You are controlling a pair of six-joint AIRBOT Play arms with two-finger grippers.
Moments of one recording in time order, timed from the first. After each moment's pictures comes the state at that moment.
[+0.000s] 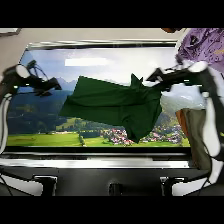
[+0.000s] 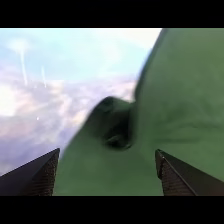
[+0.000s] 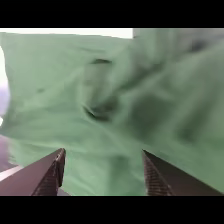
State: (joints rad) left arm 0.10 -1.70 1.67 1.36 -1.20 -1.82; right arm -0.16 -1.69 1.66 -0.84 1.23 1.59
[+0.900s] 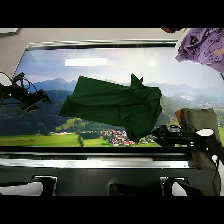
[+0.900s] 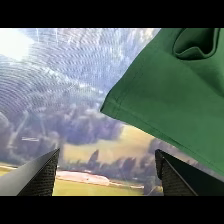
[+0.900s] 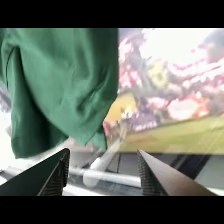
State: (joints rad) left arm 0.18 -1.51 1.43 1.36 -1.34 -1.78; right arm -0.36 -1.10 0.47 -0.68 1.14 1.35
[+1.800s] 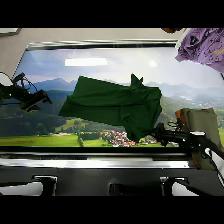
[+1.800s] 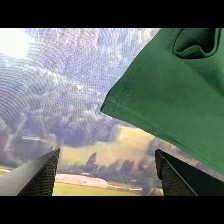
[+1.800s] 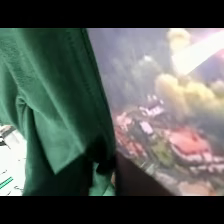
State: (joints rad) left arm 0.18 -1.51 1.43 1.36 -1.34 -1.78; right arm -0.34 -1.33 0.45 -0.41 0.98 1.14
